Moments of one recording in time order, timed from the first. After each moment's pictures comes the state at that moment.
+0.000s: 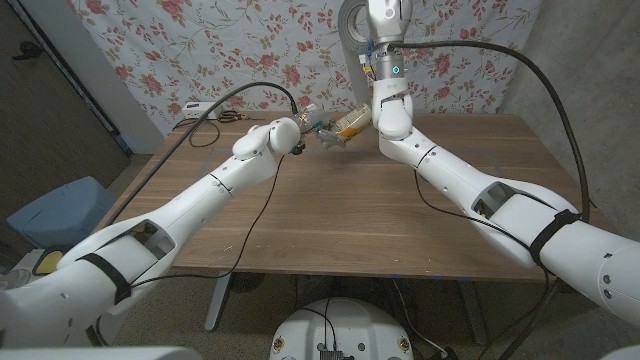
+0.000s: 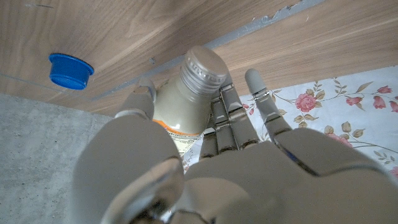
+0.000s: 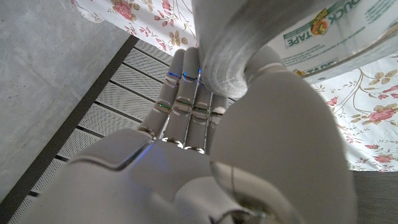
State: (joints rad) left arm 0.46 0.48 0.72 -1.61 0.58 0.38 -0.30; left_hand 0.76 0.03 0.51 -0.15 0.18 0.37 0.11 0.50 0.93 0.56 0.03 0.85 0.74 0.71 -0.06 0.50 0.65 0.13 0.16 1.29 0.19; right arm -0.27 -0.25 -0.82 -1.32 -1.18 -0.69 -0.78; right_hand 1.22 -0.09 0.29 -0.15 0.19 0.97 0.13 0.36 0.26 0.97 0.11 0.62 0.37 0.93 0.01 0.87 1.23 0.55 -0.01 1.10 0.20
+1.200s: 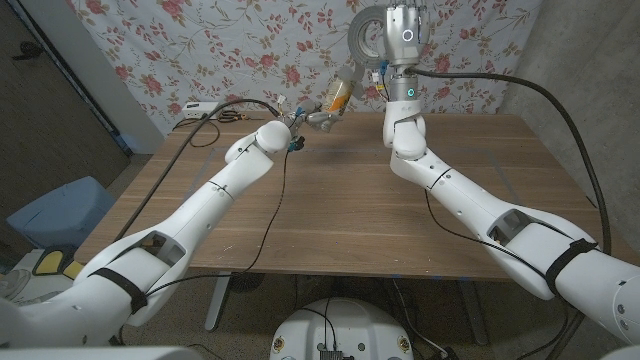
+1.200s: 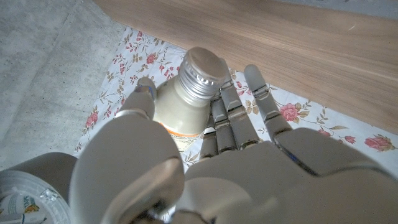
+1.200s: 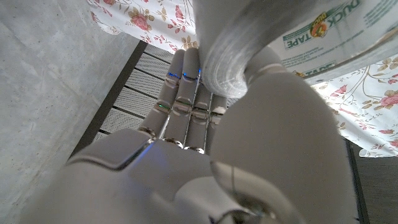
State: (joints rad) left arm 0.53 0.39 0.54 -1.52 0.12 0.29 -0.05; left_hand 0.77 0.02 0.51 -0.15 0.17 0.38 0.12 0.50 0.93 0.61 0.04 0.84 0.74 0.76 -0.07 0.54 0.63 0.19 0.14 1.35 0.19; right arm -0.41 -0.30 -0.74 -1.43 -1.11 -0.63 -0.91; right_hand 1.21 -0.08 0.29 -0.15 0.19 0.97 0.13 0.35 0.26 0.97 0.11 0.61 0.37 0.93 0.01 0.87 1.22 0.54 -0.01 1.13 0.19
